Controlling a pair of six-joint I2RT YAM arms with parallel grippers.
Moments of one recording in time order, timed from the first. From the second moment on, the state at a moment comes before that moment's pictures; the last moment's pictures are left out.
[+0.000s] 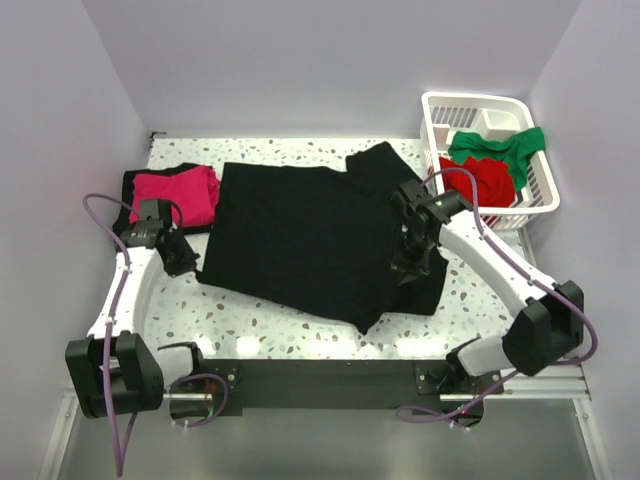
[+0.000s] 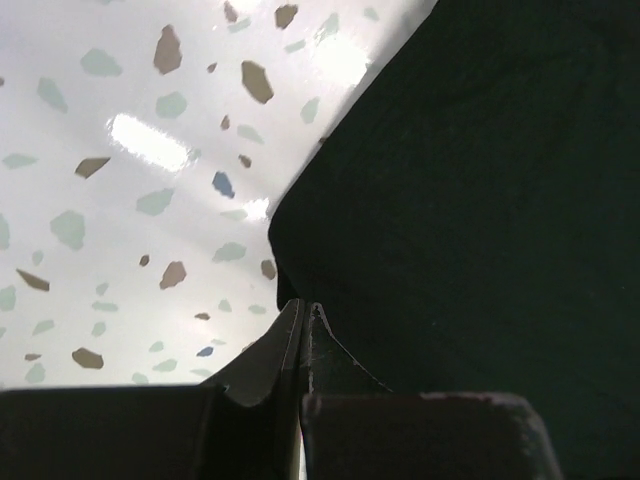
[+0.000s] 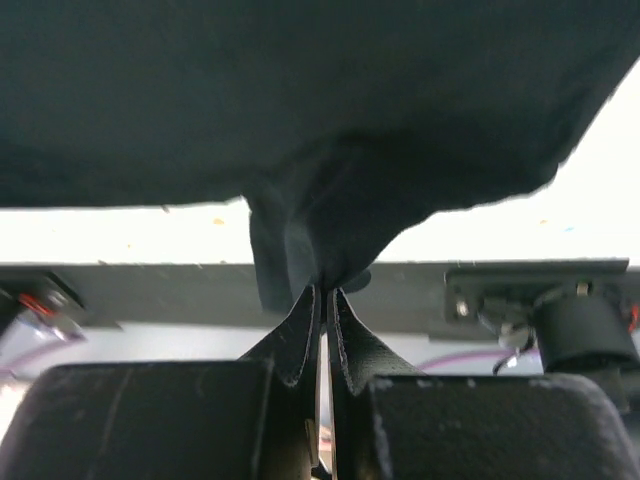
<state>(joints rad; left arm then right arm) 0.14 1.14 0.84 -0.83 -0.04 -0.48 0.51 1.39 1.21 -1.27 -0.08 0.72</state>
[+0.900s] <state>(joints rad) 0.14 1.51 1.09 -0.67 -0.01 -0.43 0.28 1.89 1.84 -1.27 -0.01 0.53</state>
